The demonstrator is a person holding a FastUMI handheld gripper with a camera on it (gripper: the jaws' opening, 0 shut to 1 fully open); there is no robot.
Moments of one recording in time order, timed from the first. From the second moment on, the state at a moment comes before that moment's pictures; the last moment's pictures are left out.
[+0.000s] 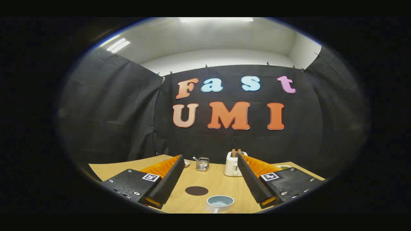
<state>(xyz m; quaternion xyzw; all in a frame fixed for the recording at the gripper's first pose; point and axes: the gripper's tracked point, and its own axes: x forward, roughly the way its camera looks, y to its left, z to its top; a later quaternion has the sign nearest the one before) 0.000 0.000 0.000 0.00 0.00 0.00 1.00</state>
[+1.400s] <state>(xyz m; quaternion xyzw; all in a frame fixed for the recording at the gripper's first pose) 0.000 0.027 -0.007 0.02 0.01 0.03 1.00</state>
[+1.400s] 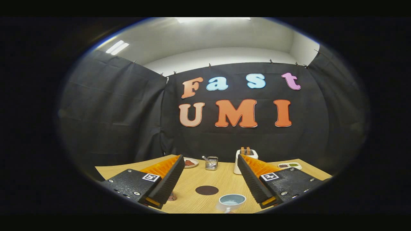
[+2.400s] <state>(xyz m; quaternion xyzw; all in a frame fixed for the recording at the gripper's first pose) -0.005 0.140 -0.114 0.03 0.10 0.12 0.99</state>
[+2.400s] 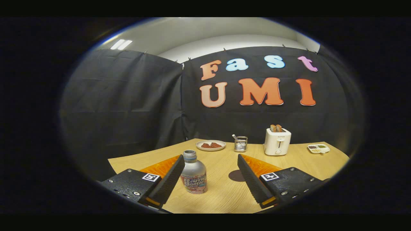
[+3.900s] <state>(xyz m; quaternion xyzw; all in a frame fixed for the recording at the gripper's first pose) 0.013 0.180 -0.213 0.15 0.23 0.10 0.96</state>
